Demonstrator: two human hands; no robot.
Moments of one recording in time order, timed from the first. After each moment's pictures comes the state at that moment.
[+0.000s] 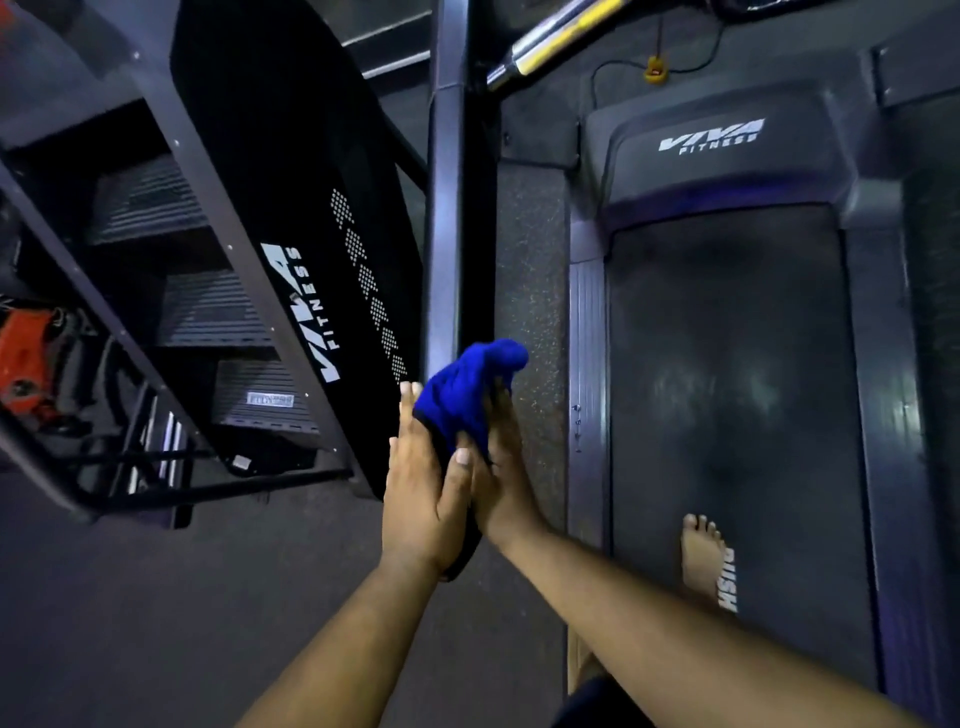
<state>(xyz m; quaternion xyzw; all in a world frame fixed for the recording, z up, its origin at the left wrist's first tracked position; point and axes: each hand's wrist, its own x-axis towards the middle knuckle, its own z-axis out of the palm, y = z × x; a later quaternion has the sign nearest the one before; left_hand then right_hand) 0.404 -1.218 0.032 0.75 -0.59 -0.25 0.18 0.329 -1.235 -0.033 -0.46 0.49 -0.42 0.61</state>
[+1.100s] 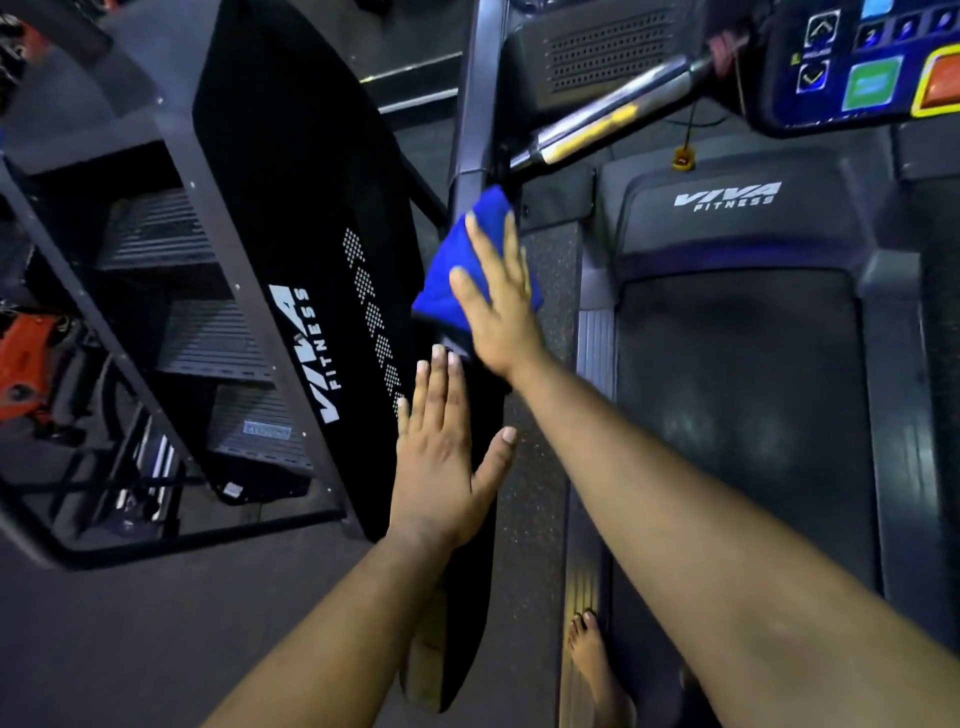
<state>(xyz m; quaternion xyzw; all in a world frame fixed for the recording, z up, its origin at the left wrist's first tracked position) 0.398 -1.343 0.033 0.74 -0.66 -0.15 0.02 0.332 -1.496 -0.025 -0.58 0.47 -0.46 0.49</state>
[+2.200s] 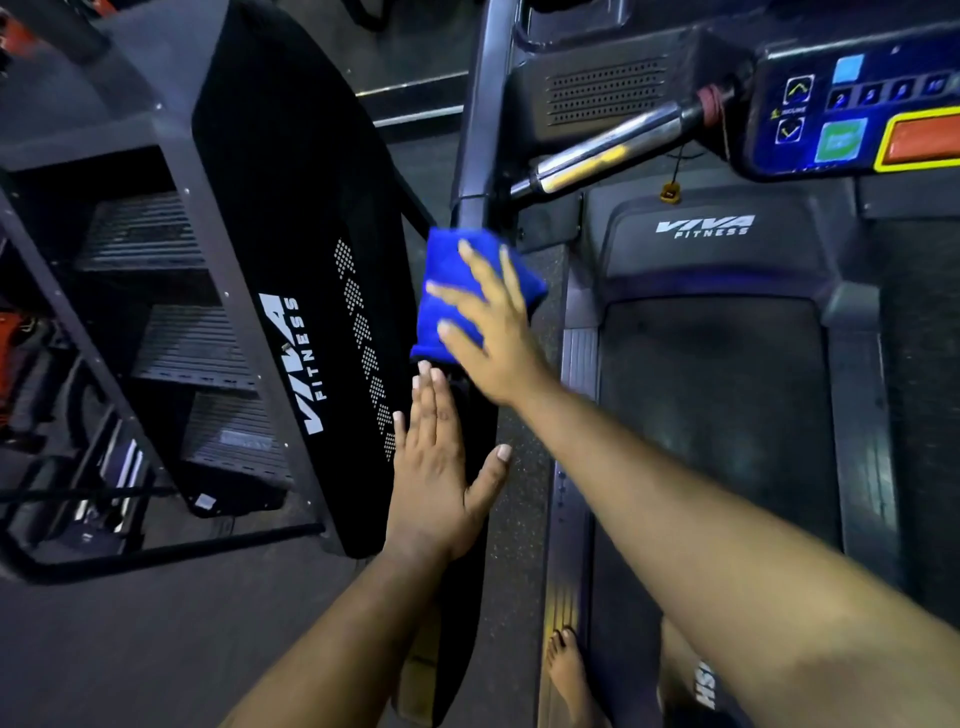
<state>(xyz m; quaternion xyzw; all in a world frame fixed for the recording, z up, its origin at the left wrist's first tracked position) 0.399 -1.339 0.035 0.74 -0.65 -0.18 0.05 0.324 -1.487 -0.022 -0.72 0.43 -0.41 0.36</state>
